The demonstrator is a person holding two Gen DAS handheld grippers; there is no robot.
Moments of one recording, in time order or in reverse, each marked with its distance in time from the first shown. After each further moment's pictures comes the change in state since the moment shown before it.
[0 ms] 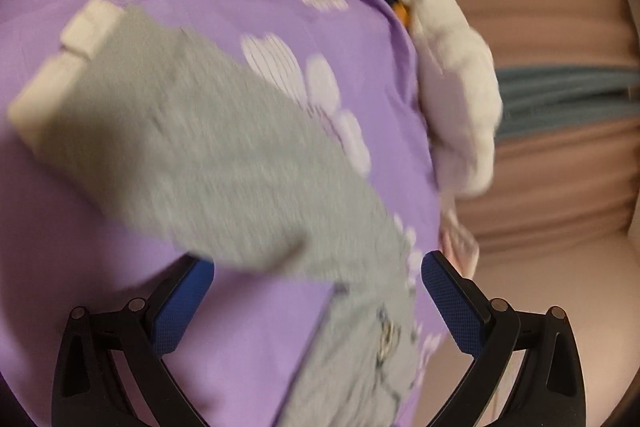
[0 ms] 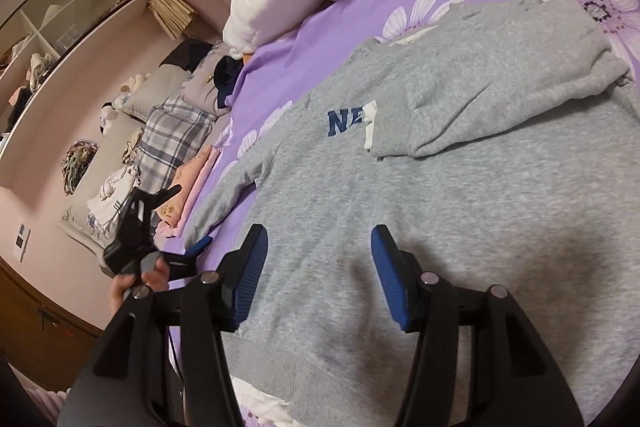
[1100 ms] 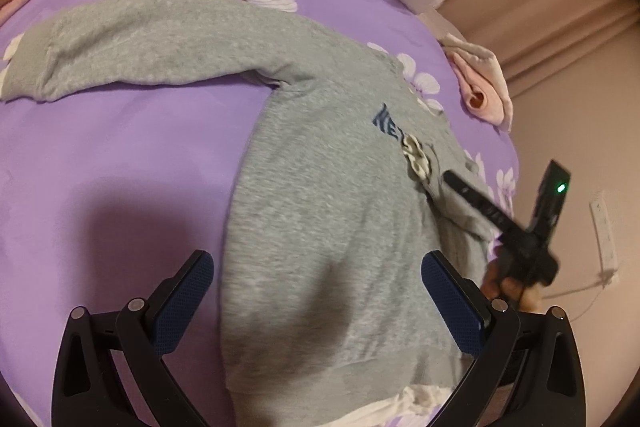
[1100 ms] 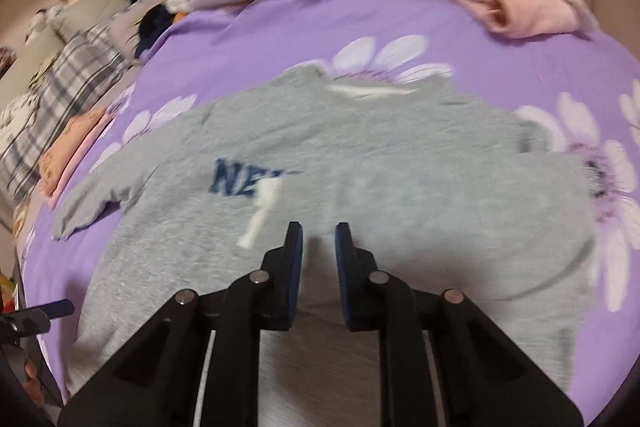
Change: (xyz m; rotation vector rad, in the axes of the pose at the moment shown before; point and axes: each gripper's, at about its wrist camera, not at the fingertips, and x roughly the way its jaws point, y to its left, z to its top) left arm 0.007 -0.065 -0.139 0.521 0.319 0.220; right arm 0.085 -0.004 0.086 -0.372 0.125 -0.399
